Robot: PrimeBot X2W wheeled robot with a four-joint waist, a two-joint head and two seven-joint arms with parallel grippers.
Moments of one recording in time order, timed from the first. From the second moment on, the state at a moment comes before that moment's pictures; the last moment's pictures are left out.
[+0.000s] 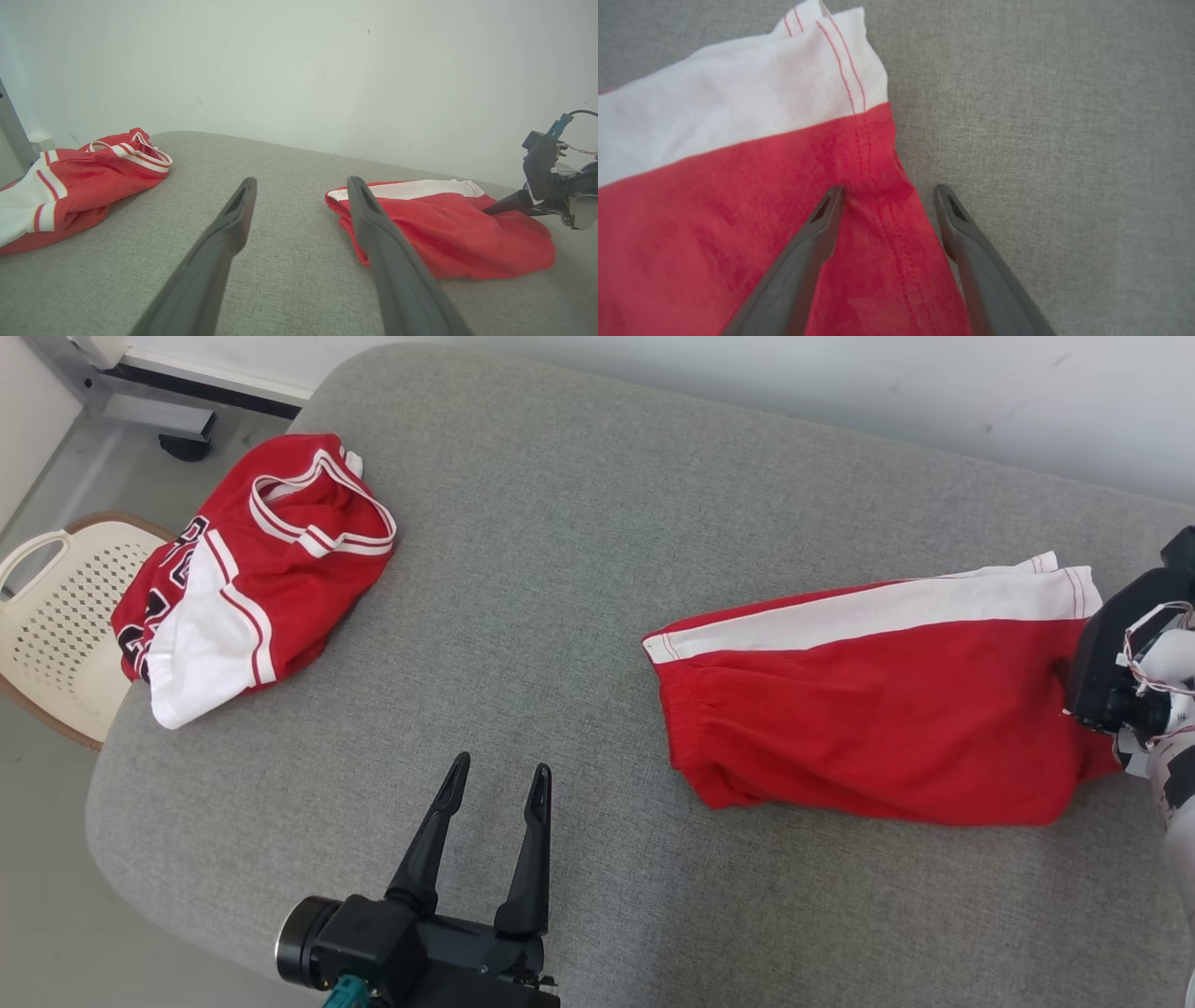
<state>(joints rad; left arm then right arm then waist) -0.16 0.12 -0.46 0.00 -0.37 0.10 -0.26 -1.03 -0.32 -0.32 1.27 -0.11 0.13 0.55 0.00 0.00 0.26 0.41</state>
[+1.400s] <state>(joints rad) -0.08 0.12 -0.37 0.10 -0.36 0.05 -0.20 -0.67 -0.26 -0.48 0.92 -0.13 0.13 0.55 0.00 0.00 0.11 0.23</state>
